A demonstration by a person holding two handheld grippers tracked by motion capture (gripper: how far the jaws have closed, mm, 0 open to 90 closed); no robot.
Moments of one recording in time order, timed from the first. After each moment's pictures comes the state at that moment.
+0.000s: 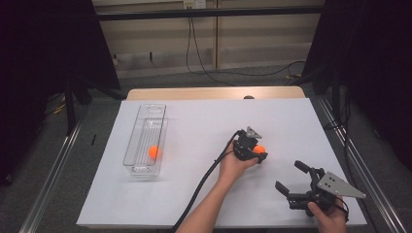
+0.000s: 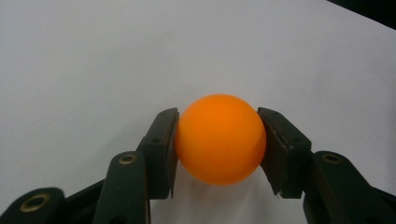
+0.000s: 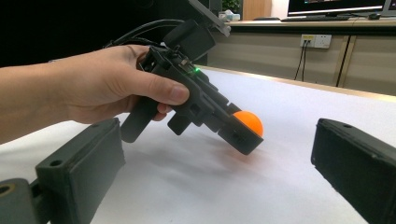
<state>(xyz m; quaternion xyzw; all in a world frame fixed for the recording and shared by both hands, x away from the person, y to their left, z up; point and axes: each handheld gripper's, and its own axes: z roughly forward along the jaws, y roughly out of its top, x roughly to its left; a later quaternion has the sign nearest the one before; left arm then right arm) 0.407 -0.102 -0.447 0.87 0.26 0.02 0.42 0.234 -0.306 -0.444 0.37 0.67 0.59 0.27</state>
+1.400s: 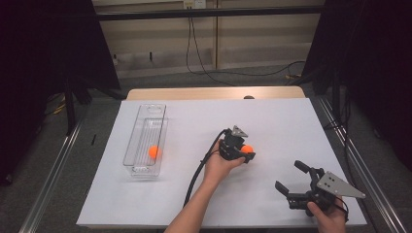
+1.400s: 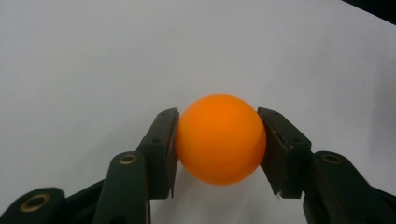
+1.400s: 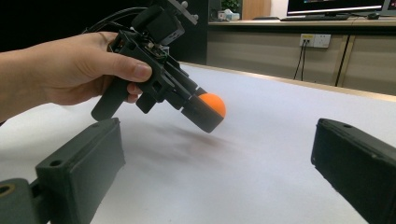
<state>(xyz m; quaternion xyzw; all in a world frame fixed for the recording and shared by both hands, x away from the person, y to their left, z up) 0.406 -0.061 -0.434 0.87 0.27 0.02 0.42 0.235 -0.305 -0.444 0.37 0.67 0.59 0.27</state>
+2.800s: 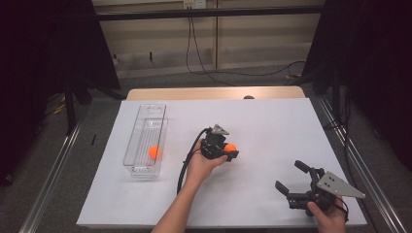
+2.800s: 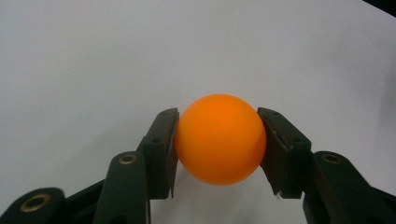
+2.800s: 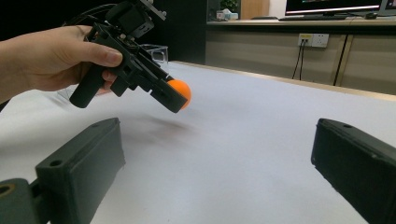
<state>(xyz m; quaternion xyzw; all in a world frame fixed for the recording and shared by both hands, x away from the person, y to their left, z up) 0.409 -0.011 -0.428 0.86 0.31 0.02 0.41 0.235 -0.305 -0.445 0.37 0.66 0.59 0.27</state>
